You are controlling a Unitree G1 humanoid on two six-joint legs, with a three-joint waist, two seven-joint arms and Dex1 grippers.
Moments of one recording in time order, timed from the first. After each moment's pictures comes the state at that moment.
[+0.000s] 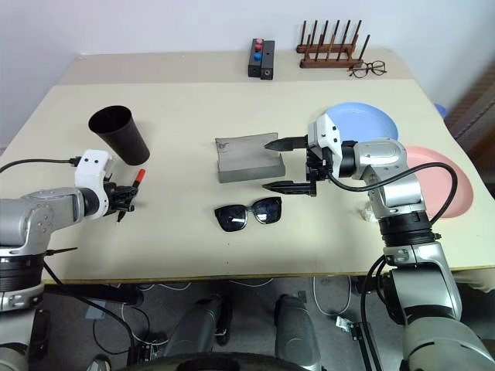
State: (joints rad) left arm -0.37 0.70 0.18 -0.20 -0.52 1.25 -0.40; right arm -0.70 -0.60 0.07 0.26 0.39 0.16 1.40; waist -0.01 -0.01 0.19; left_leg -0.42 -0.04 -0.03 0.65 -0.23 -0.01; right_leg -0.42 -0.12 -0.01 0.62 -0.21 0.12
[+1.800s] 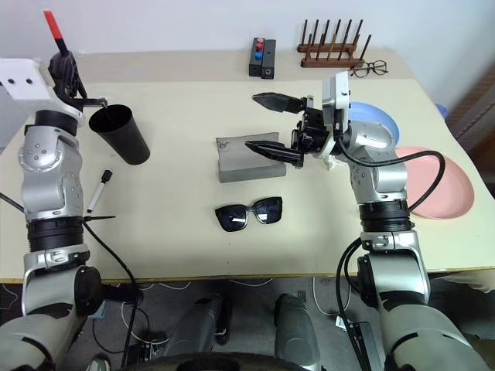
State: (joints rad) left arm -0.67 0.46 0.33 0.20 -0.16 0.02 -0.11; right arm -0.80 -0.44 -0.06 0.27 0.56 0.16 1.34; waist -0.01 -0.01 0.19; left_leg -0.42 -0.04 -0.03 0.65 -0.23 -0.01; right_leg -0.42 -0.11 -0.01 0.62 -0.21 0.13
